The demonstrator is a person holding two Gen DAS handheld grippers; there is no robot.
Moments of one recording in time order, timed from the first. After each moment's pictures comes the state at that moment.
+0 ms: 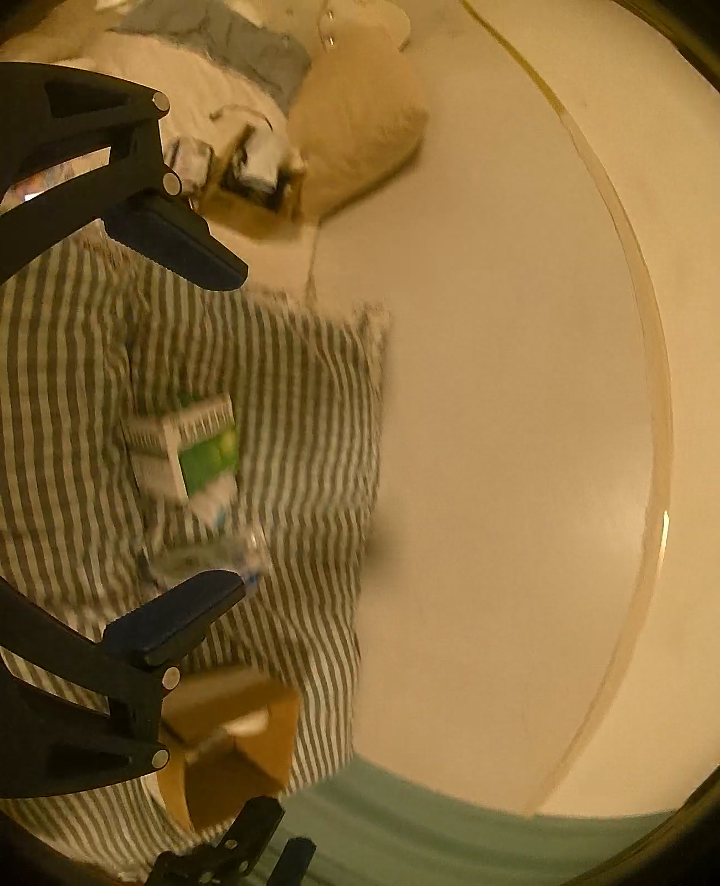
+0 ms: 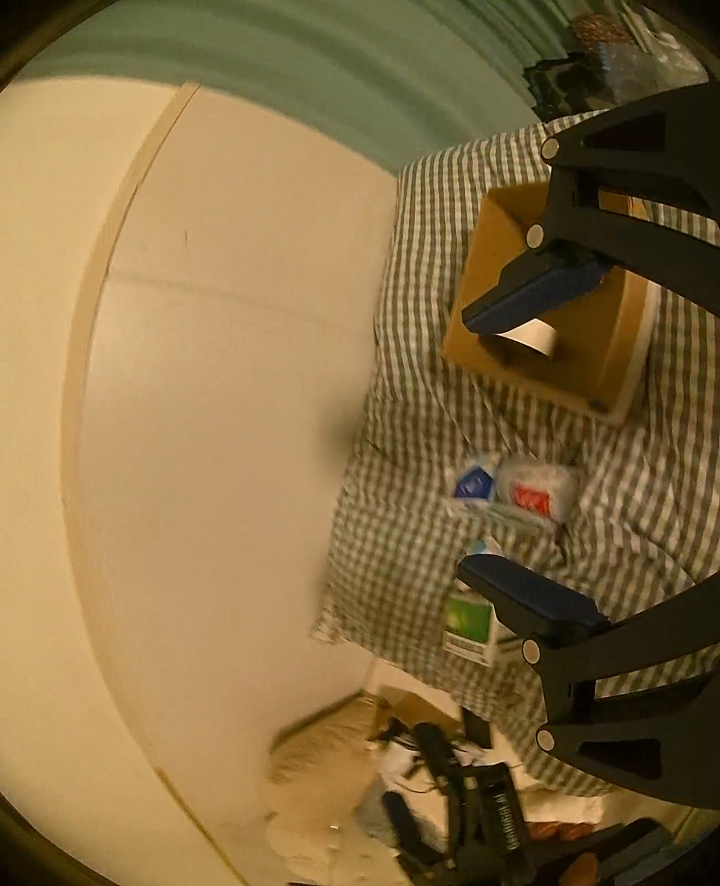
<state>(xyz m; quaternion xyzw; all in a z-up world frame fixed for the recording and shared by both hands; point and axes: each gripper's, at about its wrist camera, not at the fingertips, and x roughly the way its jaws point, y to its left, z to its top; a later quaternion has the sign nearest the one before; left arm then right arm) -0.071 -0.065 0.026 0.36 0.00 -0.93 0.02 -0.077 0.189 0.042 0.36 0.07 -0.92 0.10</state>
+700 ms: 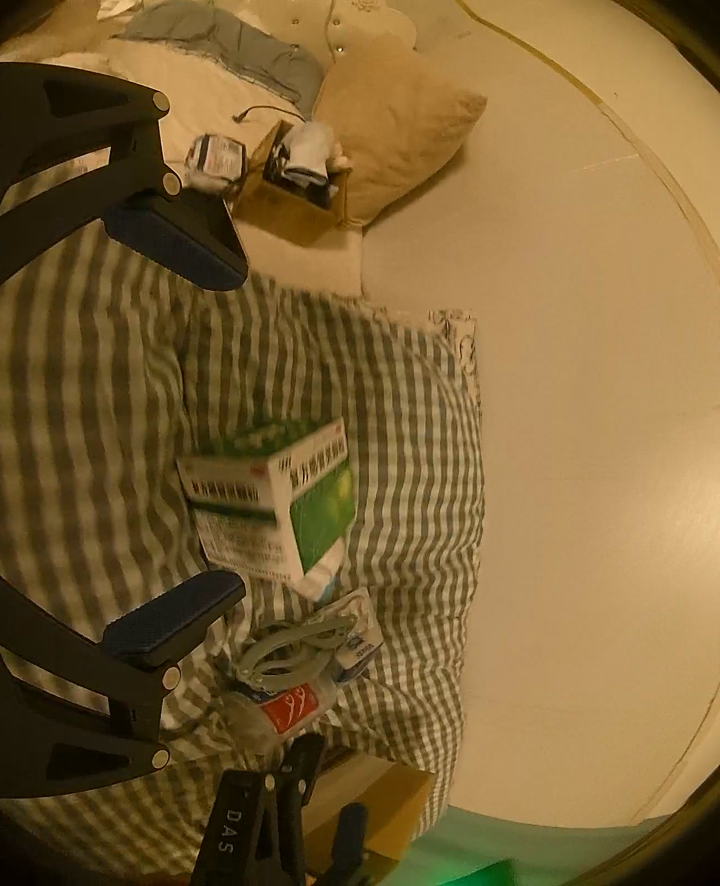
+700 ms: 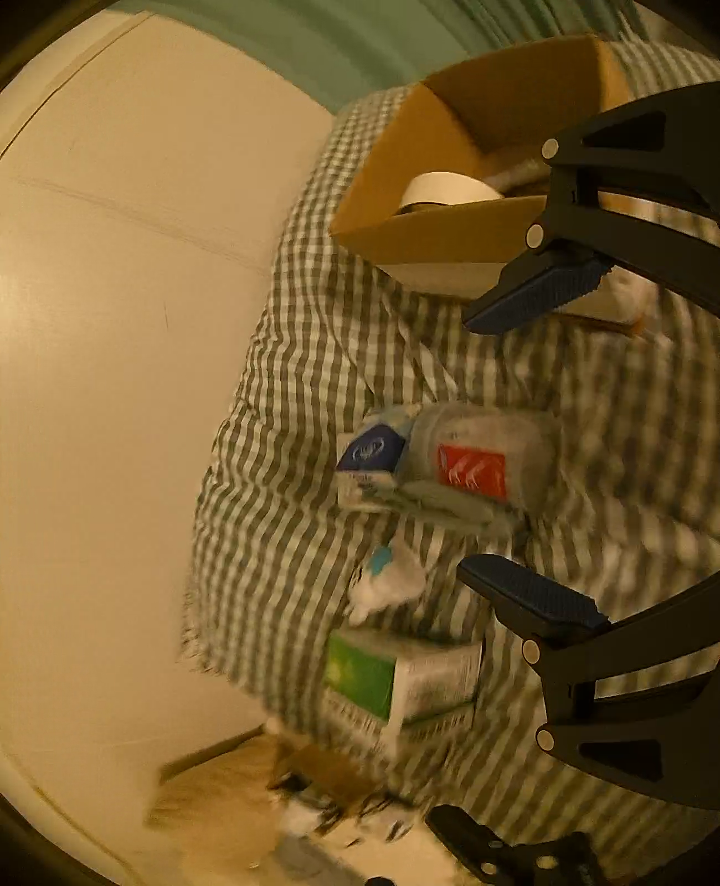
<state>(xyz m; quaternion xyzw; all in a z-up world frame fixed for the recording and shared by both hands) -0.073 -0.054 -0.113 0.38 -0.06 -0.92 0.04 -0.136 0.138 -0.128 0.43 0.14 -0.89 0.07</state>
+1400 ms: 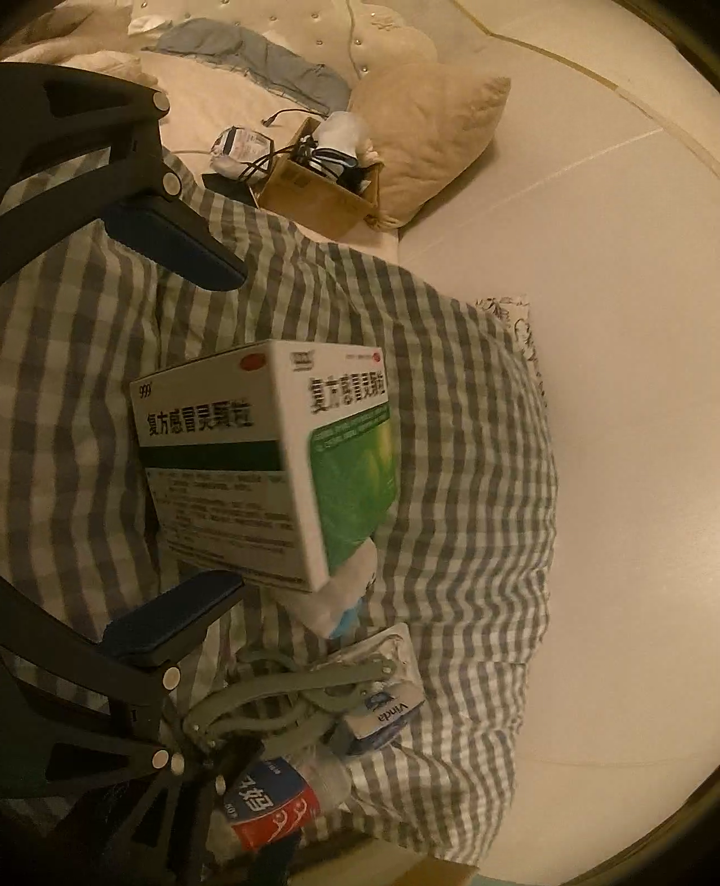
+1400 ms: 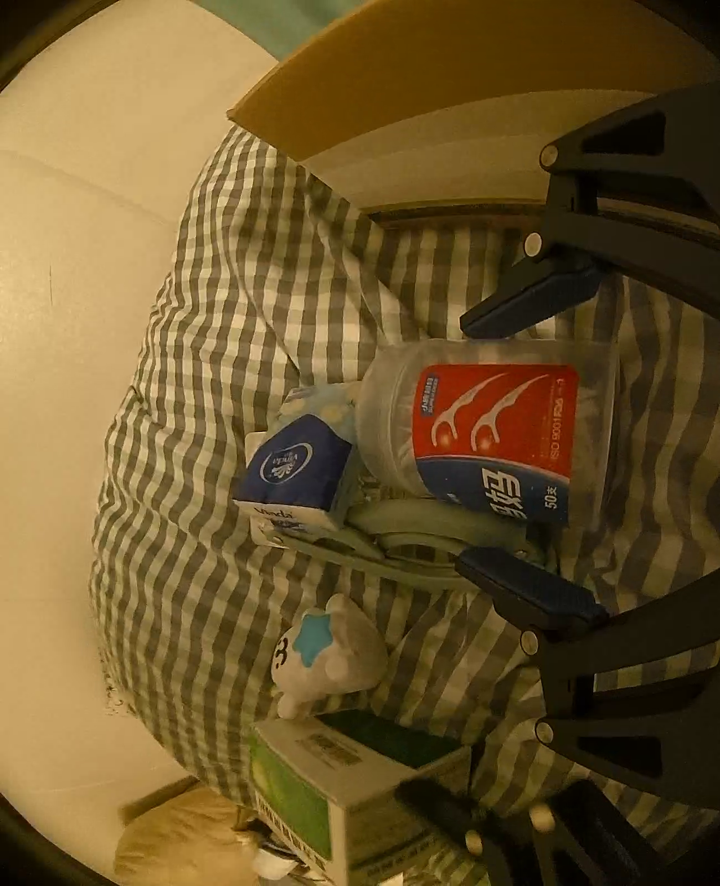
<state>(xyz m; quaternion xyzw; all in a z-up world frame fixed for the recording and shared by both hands) -0.138 -0.012 -0.177 0.43 -0.07 -0.89 0.11 -0.184 0.153 -0.212 0.48 0.09 -0.87 0.07</state>
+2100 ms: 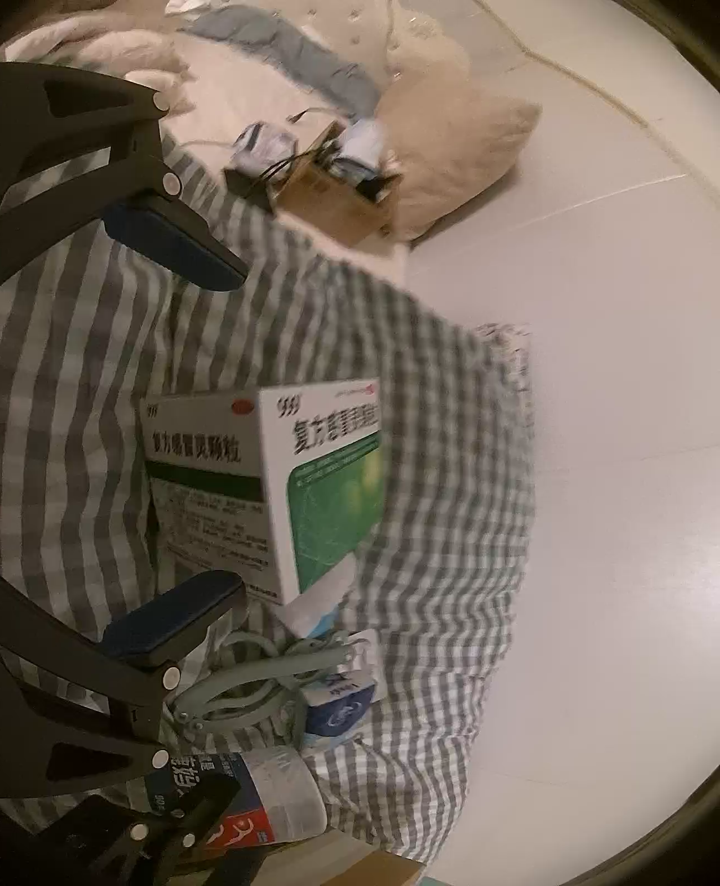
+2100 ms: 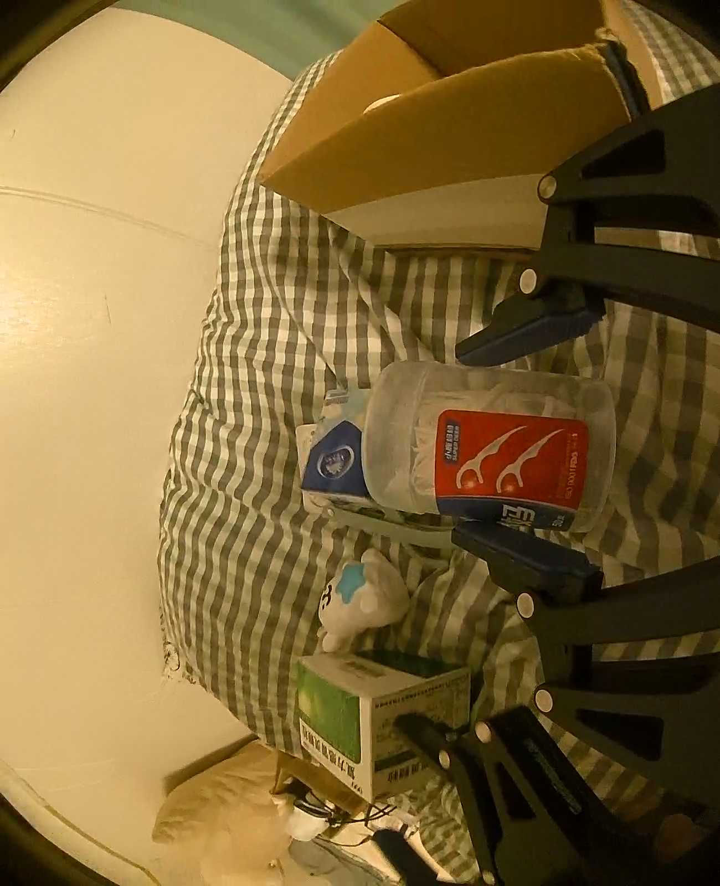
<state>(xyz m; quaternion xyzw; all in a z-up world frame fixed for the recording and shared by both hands) -0.123 -0.027 -0.165 0.42 -0.02 -0.90 0.13 -0.152 0.155 -0.171 0.45 0.07 -0.89 0.09</state>
